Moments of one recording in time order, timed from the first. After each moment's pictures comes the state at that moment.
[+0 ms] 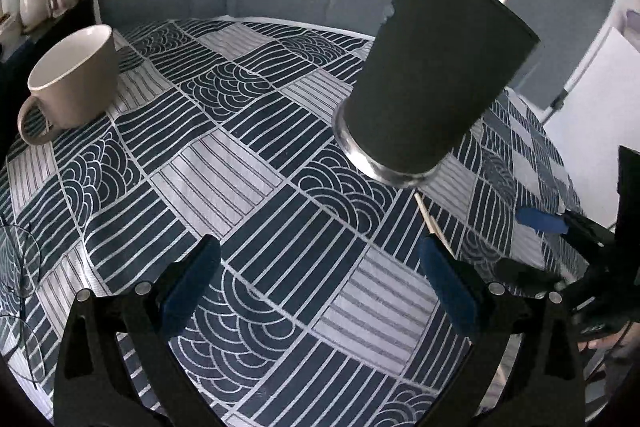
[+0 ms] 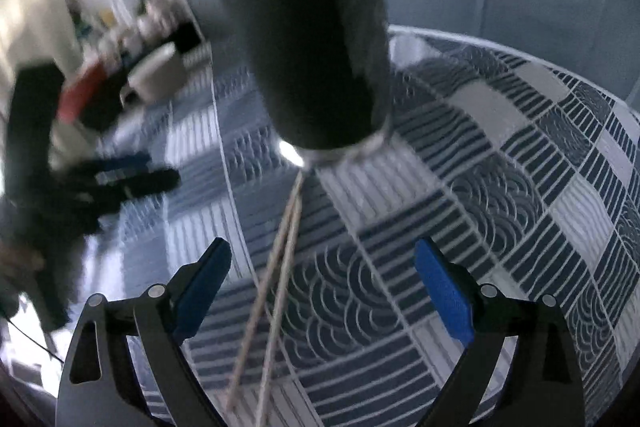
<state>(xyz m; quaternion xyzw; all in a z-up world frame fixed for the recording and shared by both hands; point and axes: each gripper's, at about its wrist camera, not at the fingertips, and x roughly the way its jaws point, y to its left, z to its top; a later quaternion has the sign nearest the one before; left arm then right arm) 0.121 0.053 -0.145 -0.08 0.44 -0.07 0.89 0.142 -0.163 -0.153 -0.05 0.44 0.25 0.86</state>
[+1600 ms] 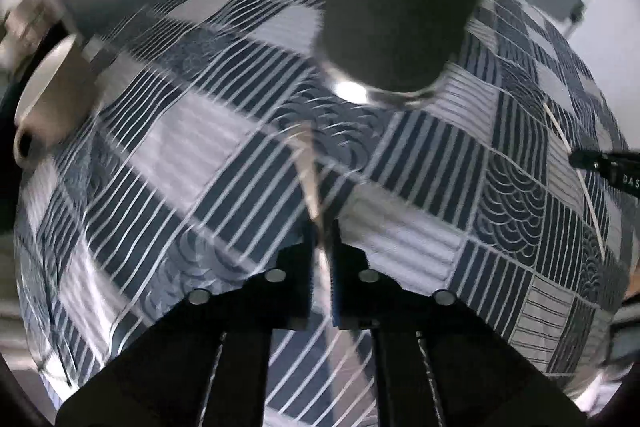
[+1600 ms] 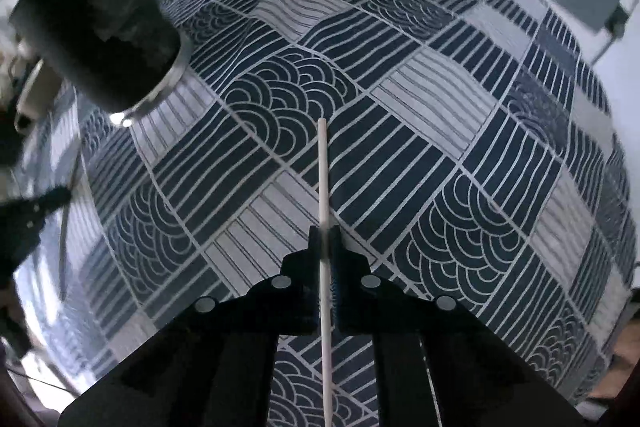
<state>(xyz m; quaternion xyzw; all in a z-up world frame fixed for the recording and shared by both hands) 0.121 0.026 -0.162 0.01 0.53 -0.05 0.84 0.162 -0.279 -0.157 0.00 0.58 0.08 0.81</state>
